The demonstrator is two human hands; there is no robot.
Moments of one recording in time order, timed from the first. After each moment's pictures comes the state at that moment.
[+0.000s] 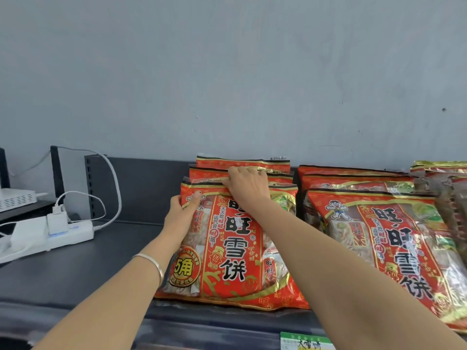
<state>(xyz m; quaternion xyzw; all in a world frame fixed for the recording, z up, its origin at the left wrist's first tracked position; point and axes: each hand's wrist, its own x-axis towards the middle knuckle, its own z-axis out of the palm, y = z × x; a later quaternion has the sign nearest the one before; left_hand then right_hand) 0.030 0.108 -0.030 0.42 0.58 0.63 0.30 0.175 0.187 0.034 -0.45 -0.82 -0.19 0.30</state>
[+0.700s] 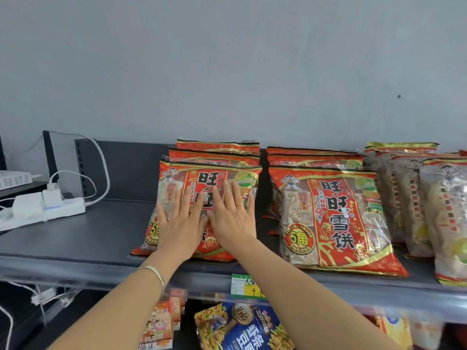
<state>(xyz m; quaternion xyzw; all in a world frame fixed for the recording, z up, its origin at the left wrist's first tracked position) 0.115 0.054 -0.090 0.59 0.74 0.19 -0.25 0.248 0.092 -0.069 -0.46 -0.84 -0.13 0.26</state>
